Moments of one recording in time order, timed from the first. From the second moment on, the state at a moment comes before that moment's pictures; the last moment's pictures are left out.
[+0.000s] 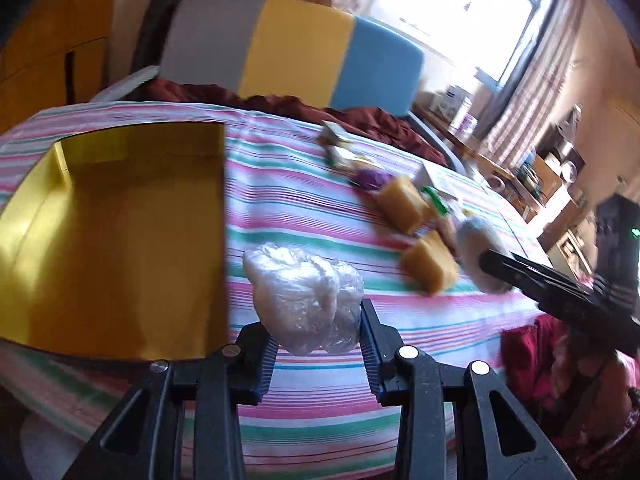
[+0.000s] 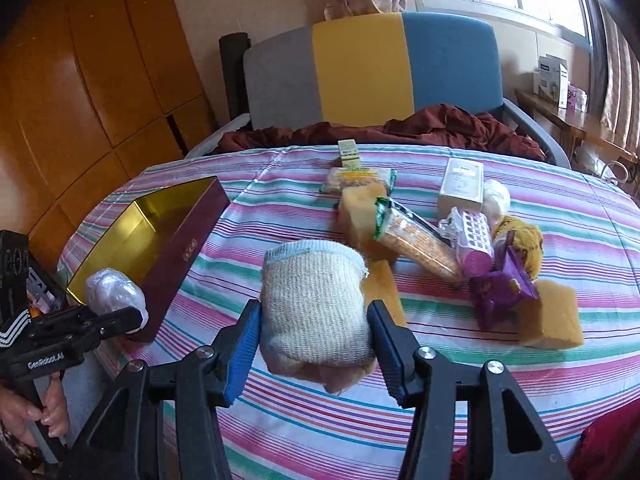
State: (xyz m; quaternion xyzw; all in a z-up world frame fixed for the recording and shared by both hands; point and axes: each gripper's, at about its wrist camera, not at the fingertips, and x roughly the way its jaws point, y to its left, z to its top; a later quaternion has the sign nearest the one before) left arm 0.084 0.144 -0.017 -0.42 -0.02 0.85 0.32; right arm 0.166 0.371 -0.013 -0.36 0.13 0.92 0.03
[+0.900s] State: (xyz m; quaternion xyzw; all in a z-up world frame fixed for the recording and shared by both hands) left arm -0.013 -0.038 -0.045 -0.48 -0.09 0.86 0.11; right arm 0.079 0.197 0.008 -0.37 0.11 0.92 -0.12
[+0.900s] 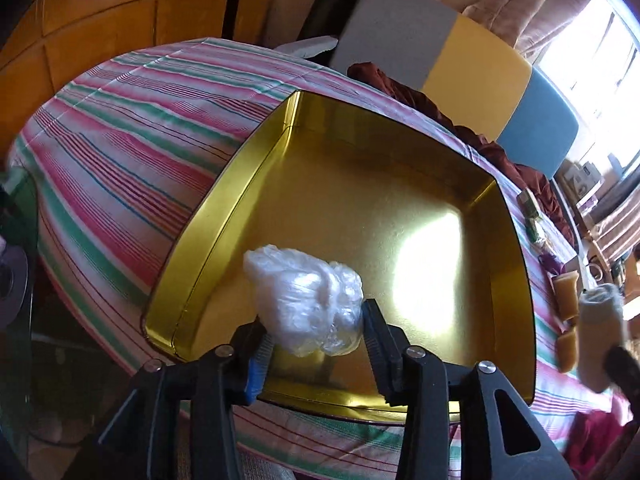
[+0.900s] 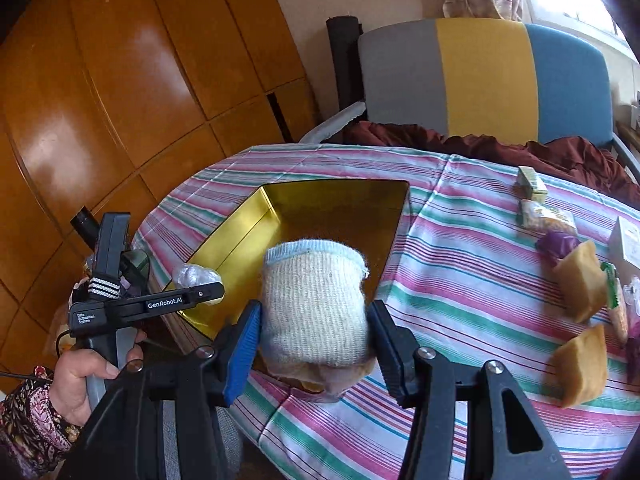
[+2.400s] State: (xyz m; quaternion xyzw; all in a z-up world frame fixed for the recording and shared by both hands) left arm 0.052 -0.100 0.008 -0.38 -0.19 0.90 0.02; right arm 0.019 0.116 -0.016 -0.42 0.10 0.89 -0.12
